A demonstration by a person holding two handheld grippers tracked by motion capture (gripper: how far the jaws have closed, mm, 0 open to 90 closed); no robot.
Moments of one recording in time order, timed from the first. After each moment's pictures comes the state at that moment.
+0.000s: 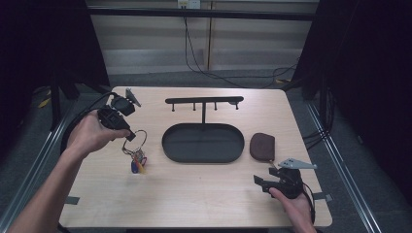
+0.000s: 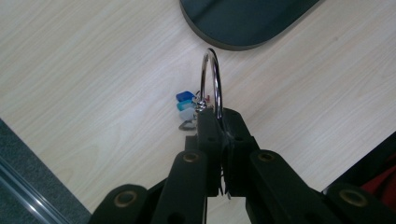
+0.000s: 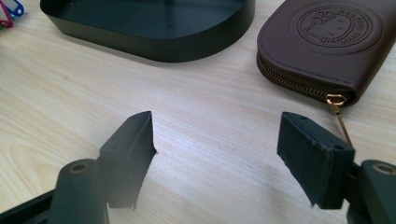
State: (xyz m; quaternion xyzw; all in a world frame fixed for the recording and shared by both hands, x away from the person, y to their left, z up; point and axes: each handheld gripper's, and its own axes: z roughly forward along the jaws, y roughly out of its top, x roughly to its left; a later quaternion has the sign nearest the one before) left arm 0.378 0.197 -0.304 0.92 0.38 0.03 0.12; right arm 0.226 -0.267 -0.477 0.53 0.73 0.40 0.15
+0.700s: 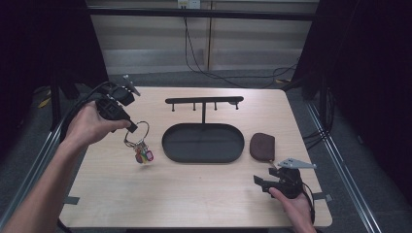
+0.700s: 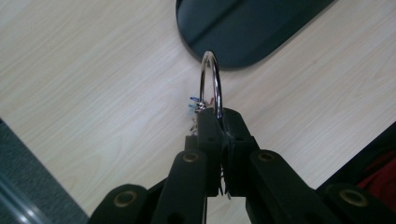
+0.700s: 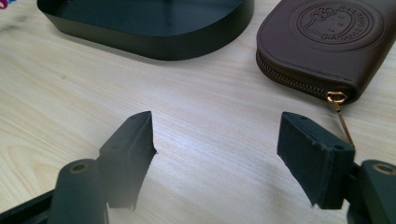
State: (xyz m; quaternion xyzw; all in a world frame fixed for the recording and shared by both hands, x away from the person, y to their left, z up) left arm 0.383 0.191 -0.276 0.91 0.38 0.03 0.15; right arm 0.227 -0.266 -0.478 0.53 0.73 0.39 0.15
